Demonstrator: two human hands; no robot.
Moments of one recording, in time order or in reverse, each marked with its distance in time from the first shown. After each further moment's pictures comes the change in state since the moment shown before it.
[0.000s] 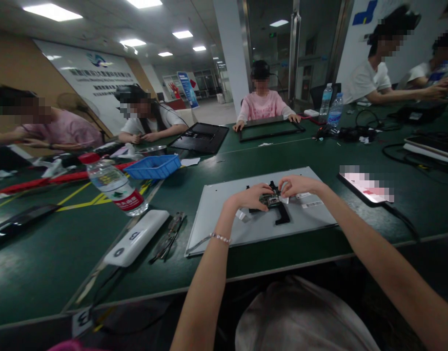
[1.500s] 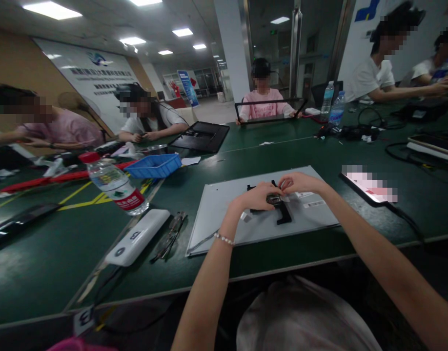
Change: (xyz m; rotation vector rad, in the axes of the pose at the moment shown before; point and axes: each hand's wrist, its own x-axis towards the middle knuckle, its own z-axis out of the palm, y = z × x) left_hand 0.005 0.014 0.002 0.053 0.064 0.150; right_hand -0.002 -0.009 0.002 -0.147 0.123 -0.104
